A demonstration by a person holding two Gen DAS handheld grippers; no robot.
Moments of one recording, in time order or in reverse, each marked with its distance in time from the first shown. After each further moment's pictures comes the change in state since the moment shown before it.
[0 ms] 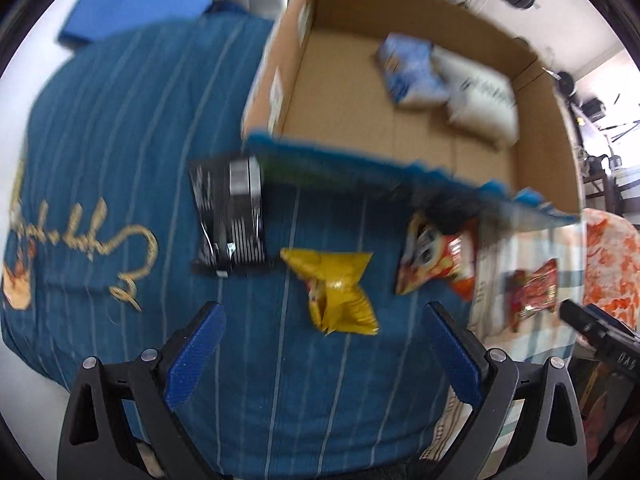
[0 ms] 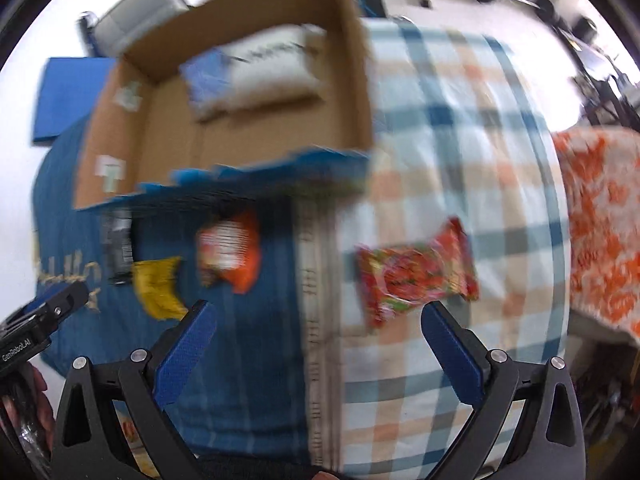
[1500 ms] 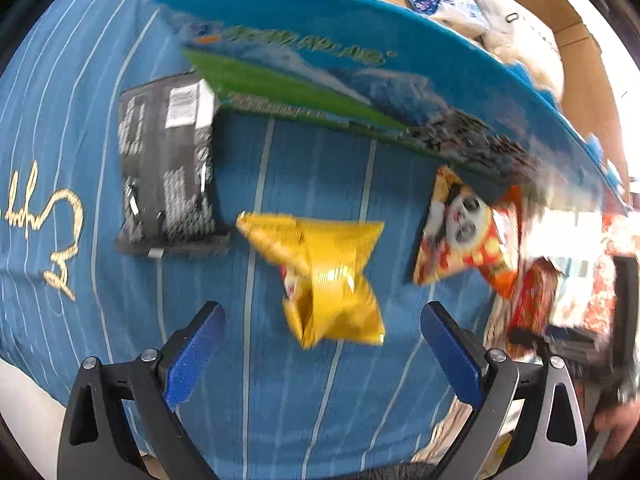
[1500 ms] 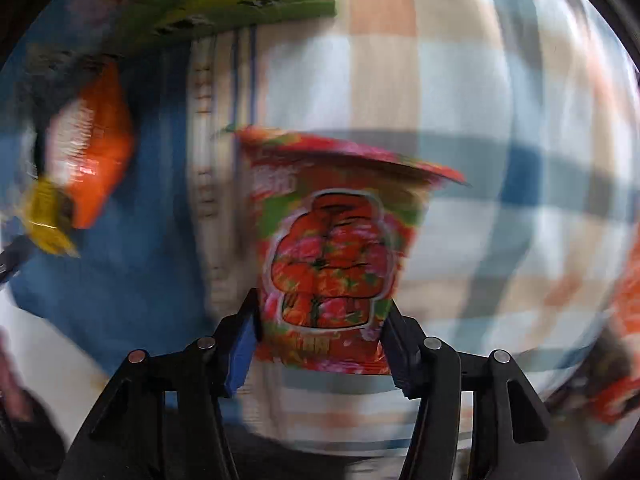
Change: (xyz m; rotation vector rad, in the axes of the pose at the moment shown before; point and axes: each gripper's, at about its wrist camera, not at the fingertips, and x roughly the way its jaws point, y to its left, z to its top) left arm 0.075 0.011 -0.007 -0.031 0.186 -0.058; right arm 0.116 -0.044 -0.027 -0.085 0.427 0.023
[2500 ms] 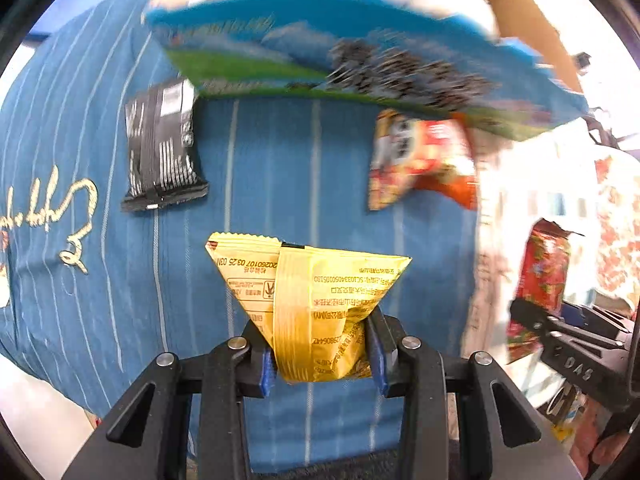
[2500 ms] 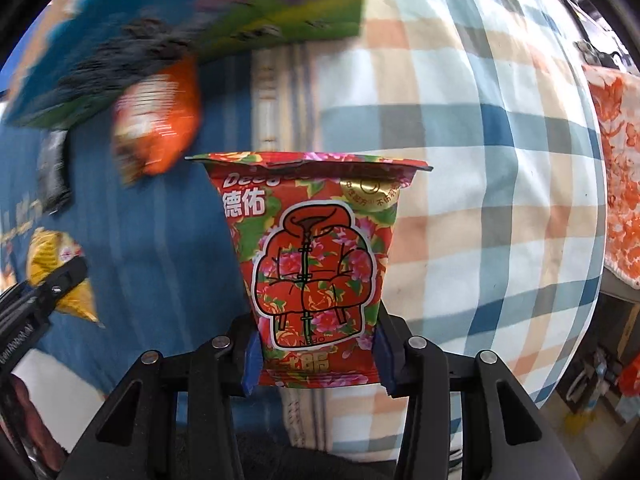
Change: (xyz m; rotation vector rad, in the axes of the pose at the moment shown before) left arm -0.028 -0.019 -0.106 0.136 -0.106 0.053; right arm -0.033 0.071 -0.080 0.057 -0.227 -0.058
